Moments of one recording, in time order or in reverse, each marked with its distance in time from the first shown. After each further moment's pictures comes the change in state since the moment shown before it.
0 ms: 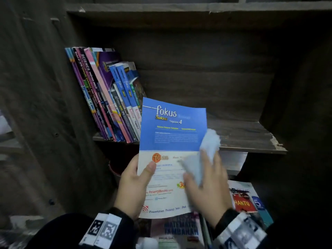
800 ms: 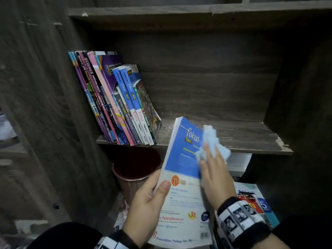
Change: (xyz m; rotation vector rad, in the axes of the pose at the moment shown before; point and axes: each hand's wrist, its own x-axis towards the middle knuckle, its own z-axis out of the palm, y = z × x) left_hand -0.027 -0.008 0.000 0.012 -0.259 0.013; right_hand 0.039 0.024 0.020 0.087 0.162 -0.215
